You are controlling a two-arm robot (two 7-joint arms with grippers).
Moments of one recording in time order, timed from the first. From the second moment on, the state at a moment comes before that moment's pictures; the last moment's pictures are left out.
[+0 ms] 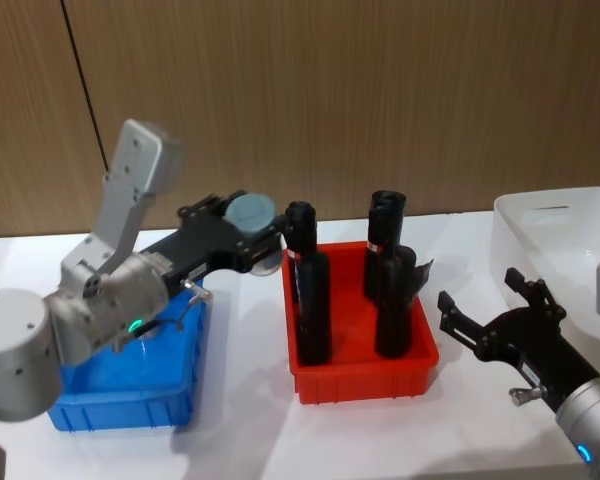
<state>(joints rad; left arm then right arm) -0.46 0.34 0.30 -1.52 -0.28 0.26 -0.46 -0.01 0.34 -0.23 -1.77 0.29 0.03 0.07</state>
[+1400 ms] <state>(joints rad) -0.81 0.17 0.37 -1.17 -0.25 0.43 -0.92 0.00 0.35 -0.22 -1.78 0.28 0.08 0.11</state>
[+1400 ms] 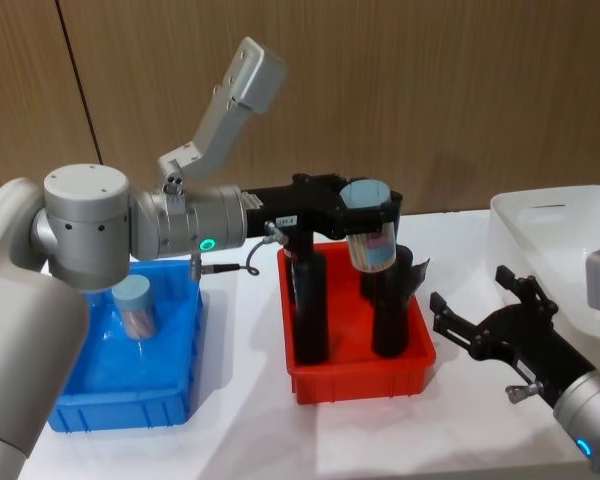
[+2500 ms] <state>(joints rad) -0.83 0.16 0.37 -1.14 -0.25 0.44 -0.94 0.18 0.34 -0.20 -1.75 0.35 0.36 0.31</state>
